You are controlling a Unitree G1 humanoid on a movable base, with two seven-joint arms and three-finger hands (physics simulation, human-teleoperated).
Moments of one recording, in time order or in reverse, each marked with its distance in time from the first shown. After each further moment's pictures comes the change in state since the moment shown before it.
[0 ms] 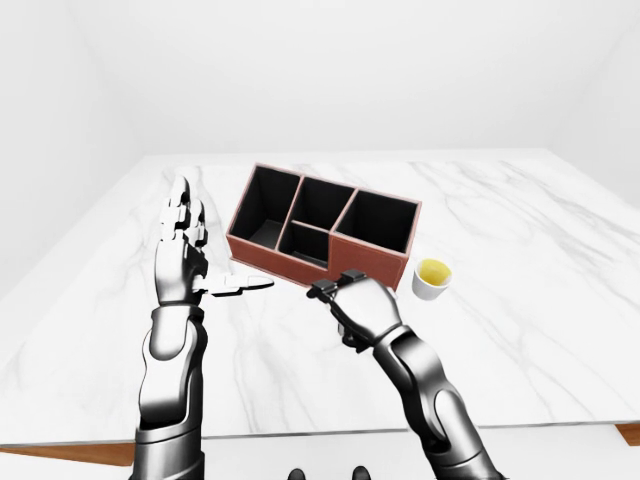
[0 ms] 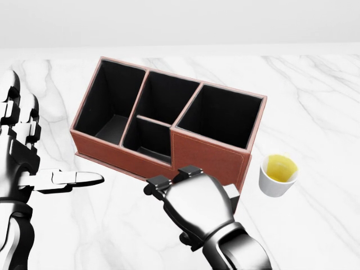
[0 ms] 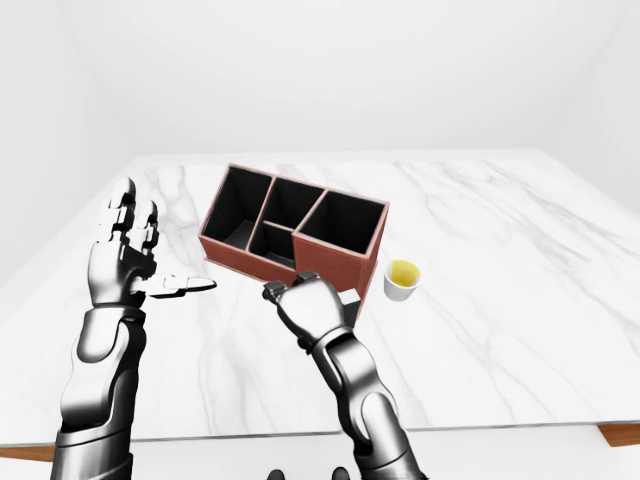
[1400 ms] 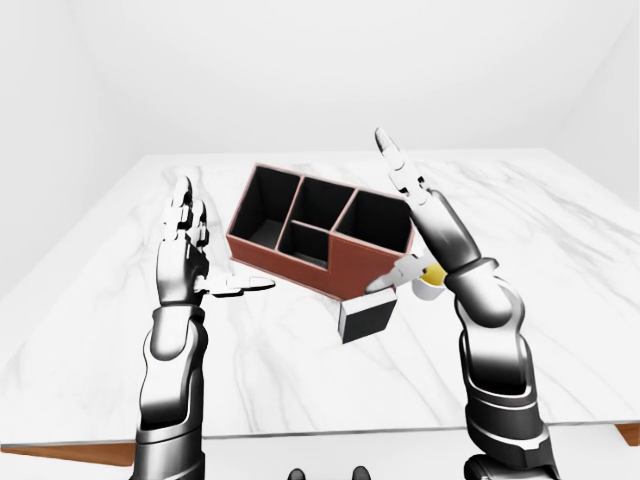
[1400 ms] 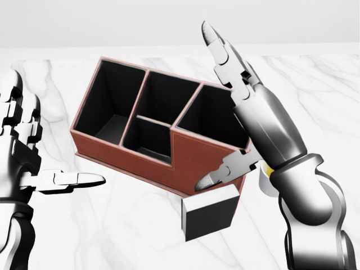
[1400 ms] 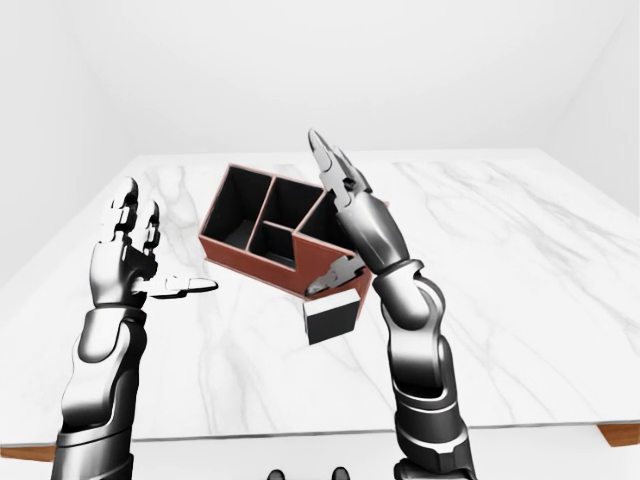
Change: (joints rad) left arm 0.002 -0.002 -0.004 -0.002 0.016 0.000 -0.009; right arm -0.312 -0.102 -0.328 -0.150 0.812 0.175 0.028
